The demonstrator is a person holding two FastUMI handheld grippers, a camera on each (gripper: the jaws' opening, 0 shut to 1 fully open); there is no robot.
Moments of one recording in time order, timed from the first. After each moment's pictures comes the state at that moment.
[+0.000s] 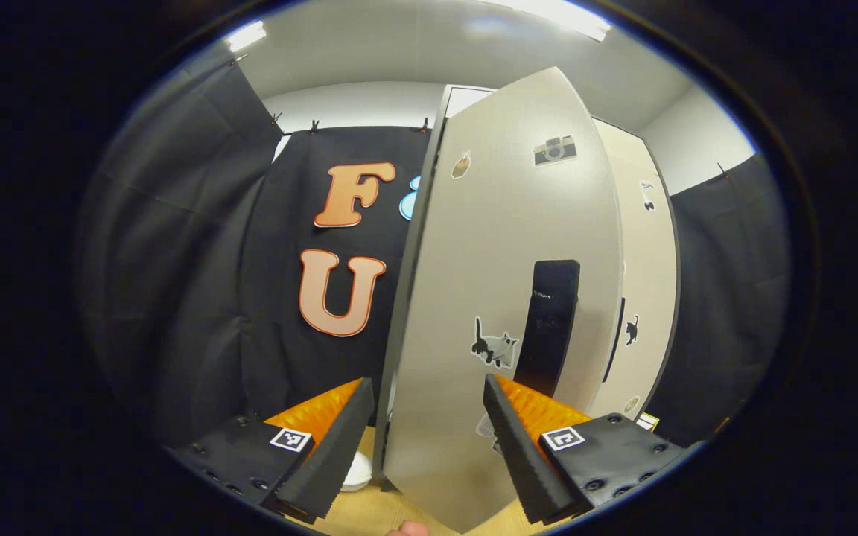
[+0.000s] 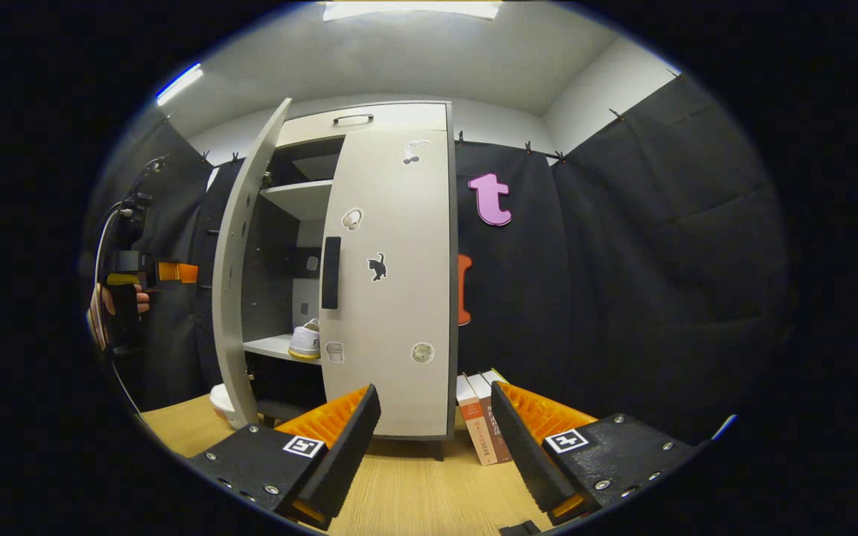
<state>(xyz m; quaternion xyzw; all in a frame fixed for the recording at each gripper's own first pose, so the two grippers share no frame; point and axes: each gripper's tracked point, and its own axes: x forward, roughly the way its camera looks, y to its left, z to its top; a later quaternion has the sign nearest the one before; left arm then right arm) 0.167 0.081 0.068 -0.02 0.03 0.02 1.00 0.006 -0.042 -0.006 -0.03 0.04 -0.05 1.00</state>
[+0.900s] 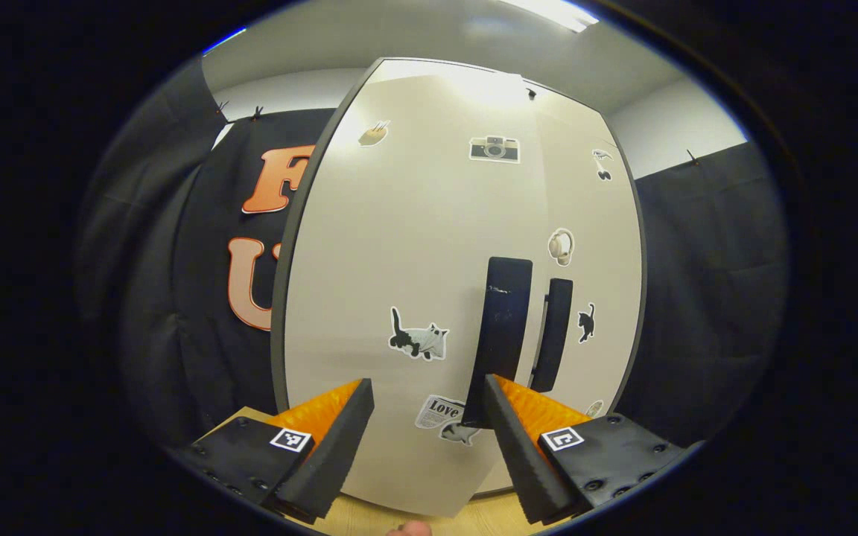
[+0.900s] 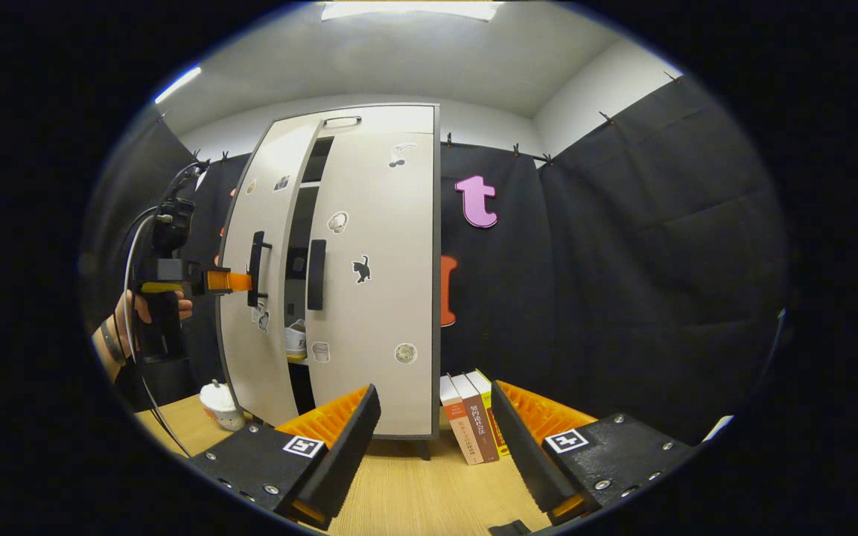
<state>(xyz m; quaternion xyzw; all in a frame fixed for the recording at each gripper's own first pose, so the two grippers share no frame) 0.237 -0.022 0.045 -0.01 0.05 -0.07 1.00 -0.003 -0.058 -0.001 -0.04 0.04 -0.07 1.00</state>
